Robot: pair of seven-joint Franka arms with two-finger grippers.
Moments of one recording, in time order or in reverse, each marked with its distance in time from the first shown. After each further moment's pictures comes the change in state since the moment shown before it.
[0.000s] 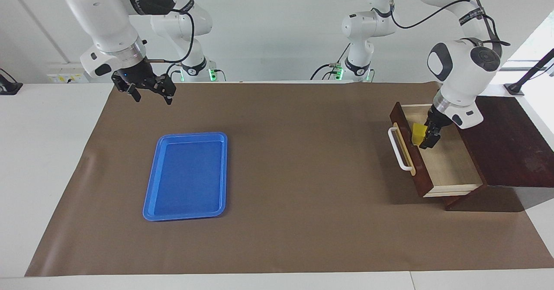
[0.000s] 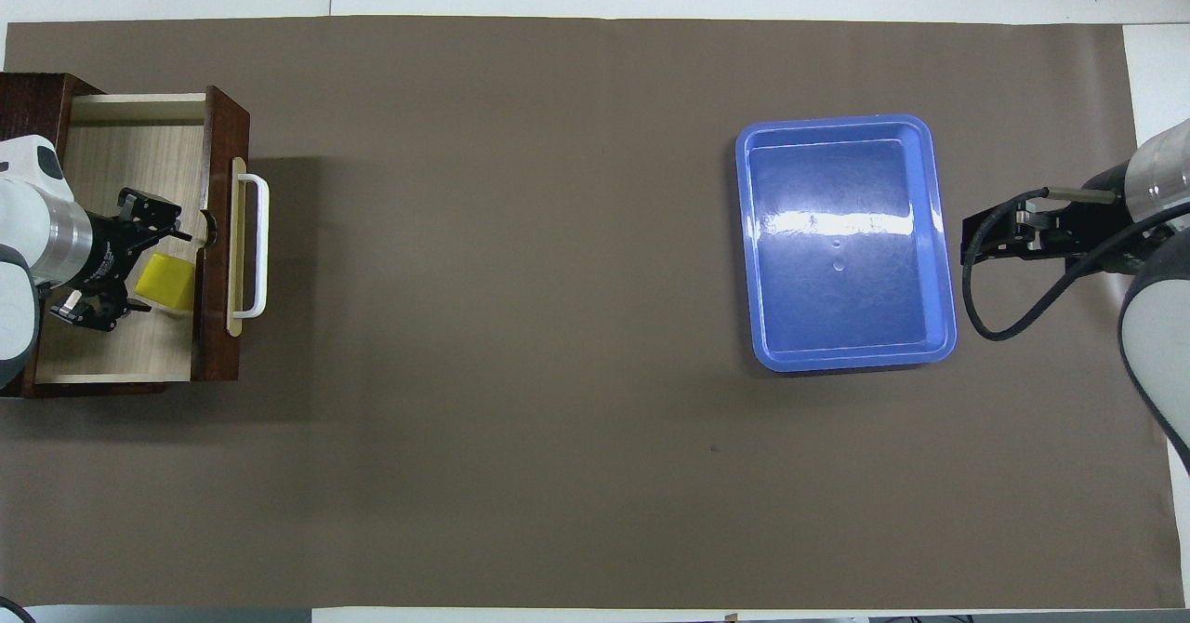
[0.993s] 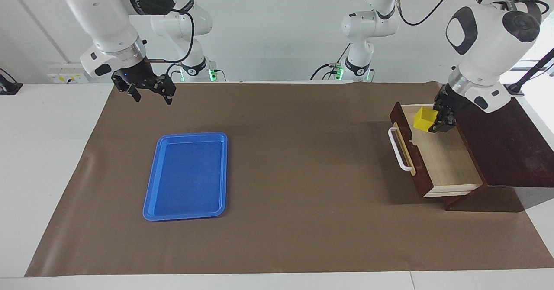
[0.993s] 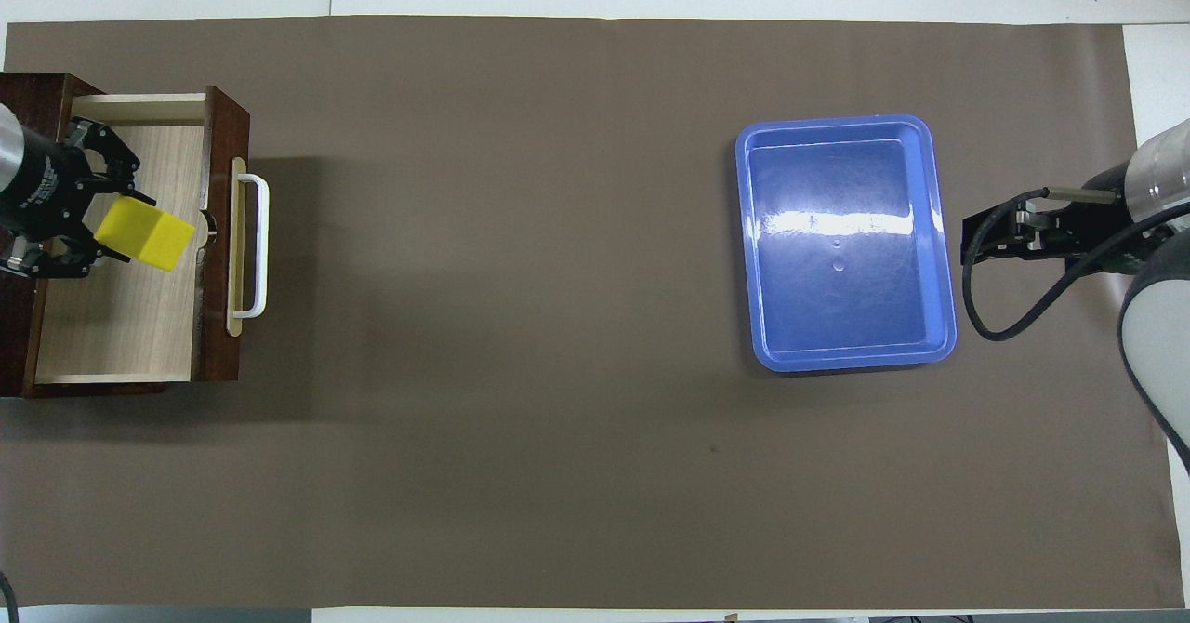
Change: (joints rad) left arm -0.119 0.099 -0.019 0.455 -0.002 -0.446 -0.325; right arm 0.000 0.000 0.000 0.000 0.000 0.000 0.000
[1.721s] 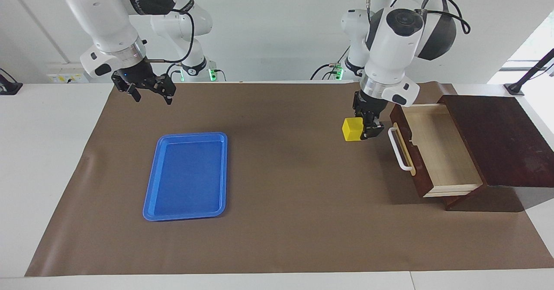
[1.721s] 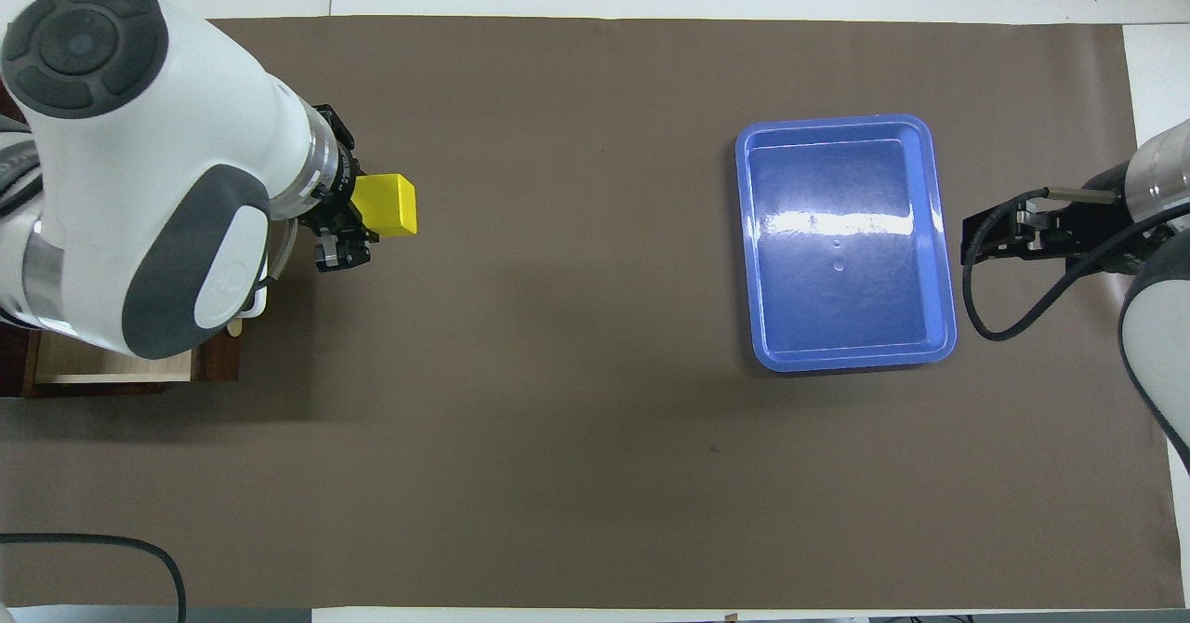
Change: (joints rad) left arm -0.302 0.031 -0.014 -0.015 -0.004 0.172 -0.737; right arm 0.000 0.000 0.000 0.000 0.000 0.000 0.000
